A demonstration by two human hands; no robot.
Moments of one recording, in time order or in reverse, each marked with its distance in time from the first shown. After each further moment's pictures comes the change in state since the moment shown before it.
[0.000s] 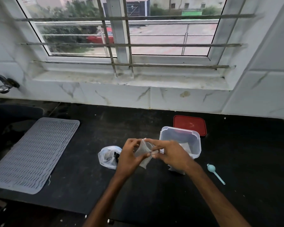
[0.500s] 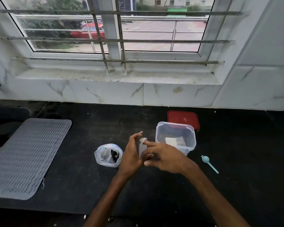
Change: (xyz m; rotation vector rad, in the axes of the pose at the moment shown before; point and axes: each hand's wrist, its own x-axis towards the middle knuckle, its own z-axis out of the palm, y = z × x) left_hand -0.008 -0.007 0.006 -0.129 -0.146 0.071; right_hand -0.016 -0.030 0.012 -0.201 -0.157 -0.072
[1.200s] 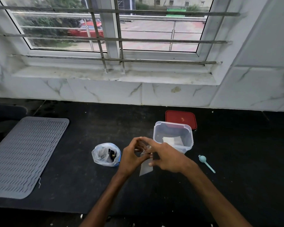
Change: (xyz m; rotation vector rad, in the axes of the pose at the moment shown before) left_hand 0.000 0.001 0.009 0.041 0.035 0.056; right_hand -0.004 0.010 0.001 0.096 -0.025 0.076
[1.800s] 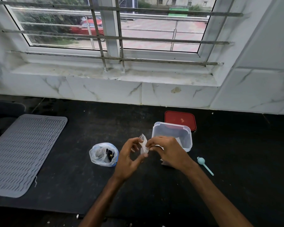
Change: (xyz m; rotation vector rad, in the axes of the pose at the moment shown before) left_hand -0.006 -0.005 0.000 -0.020 0.087 0.126; right_hand 0.008 0.025 -0.009 -0.047 0.398 -0.276
